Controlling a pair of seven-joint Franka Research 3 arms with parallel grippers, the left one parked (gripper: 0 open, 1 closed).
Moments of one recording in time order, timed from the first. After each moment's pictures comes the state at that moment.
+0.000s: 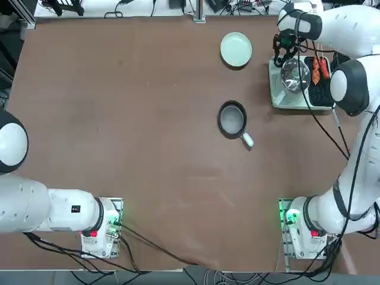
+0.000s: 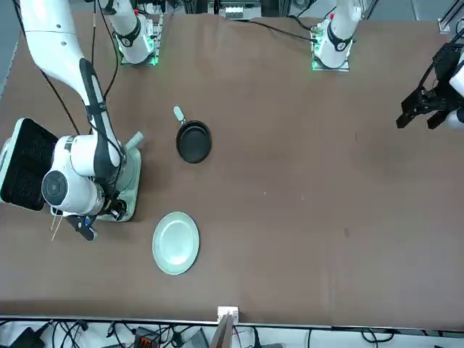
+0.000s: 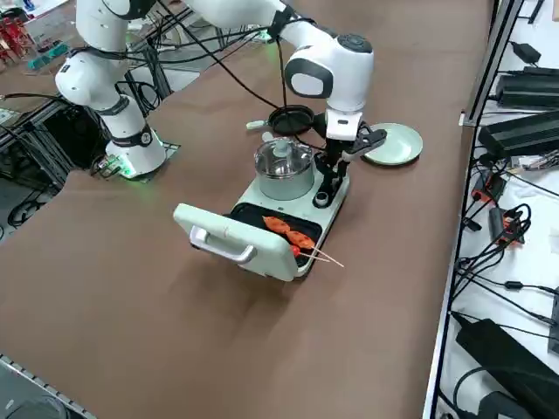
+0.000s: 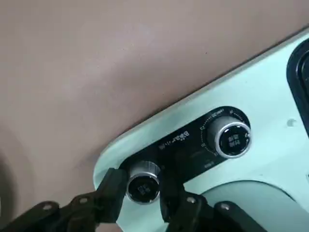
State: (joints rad) arm 0.17 0.65 -0.11 -1.58 0.05 2.14 0.61
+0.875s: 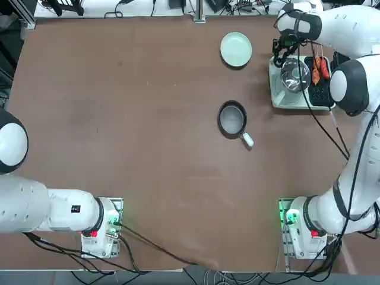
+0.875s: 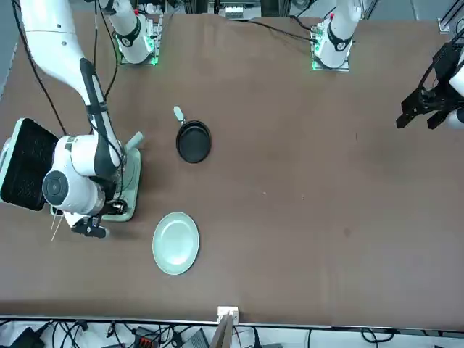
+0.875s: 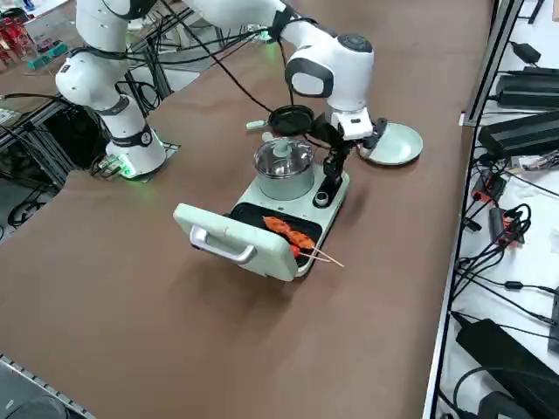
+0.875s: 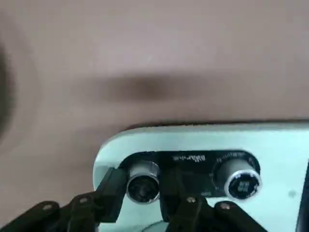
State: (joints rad) arm 0.17 0.65 -0.11 -1.58 0.05 2.14 0.06
